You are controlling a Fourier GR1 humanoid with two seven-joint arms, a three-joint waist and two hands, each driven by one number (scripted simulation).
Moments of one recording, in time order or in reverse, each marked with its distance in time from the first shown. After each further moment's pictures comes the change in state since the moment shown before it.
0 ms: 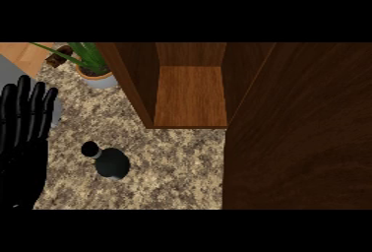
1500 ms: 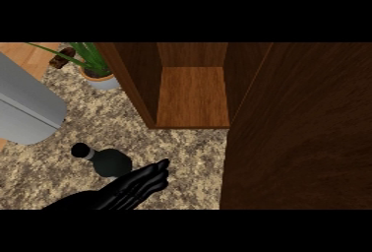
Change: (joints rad) left arm -0.057 0.160 -0.352 -0.234 0.619 -0.193 0.738; right arm 0.244 -0.024 0.369 -0.399 -0.105 0.114 0.333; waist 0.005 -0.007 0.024
